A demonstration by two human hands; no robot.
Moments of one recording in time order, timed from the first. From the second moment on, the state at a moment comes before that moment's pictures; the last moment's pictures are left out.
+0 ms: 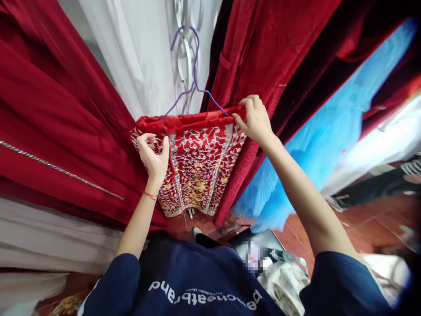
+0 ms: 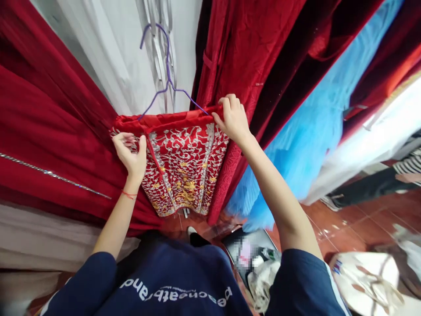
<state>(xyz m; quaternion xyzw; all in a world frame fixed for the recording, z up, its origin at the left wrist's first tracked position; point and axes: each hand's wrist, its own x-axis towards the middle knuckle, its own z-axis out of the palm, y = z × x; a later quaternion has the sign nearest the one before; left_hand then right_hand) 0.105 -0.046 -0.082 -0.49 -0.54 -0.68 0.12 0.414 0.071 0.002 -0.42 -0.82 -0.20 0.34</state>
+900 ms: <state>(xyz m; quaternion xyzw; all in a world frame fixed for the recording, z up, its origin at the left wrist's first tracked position) 0.128 -0.071 -0.109 -0.58 -0.40 -0.66 -0.27 0.244 -0.034 -0.040 -0.39 -0.84 0.11 0.35</state>
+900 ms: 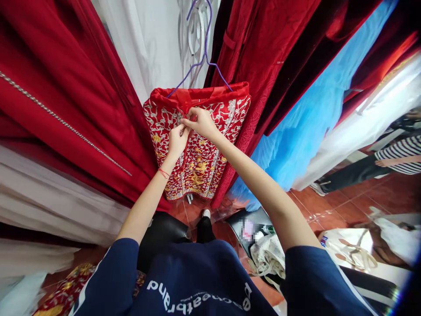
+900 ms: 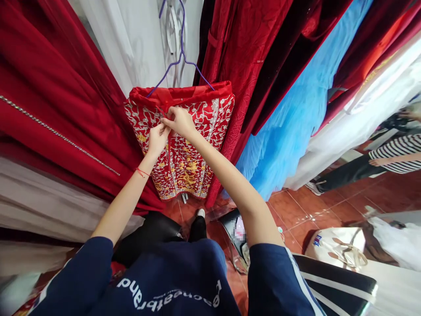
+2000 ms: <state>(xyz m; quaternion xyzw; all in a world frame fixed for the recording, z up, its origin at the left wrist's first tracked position) 0.084 -0.082 -0.140 -0.61 -0.40 -0.58 -0.36 0.251 -0.057 -0.083 -0.24 -0.75 0.46 0.42</state>
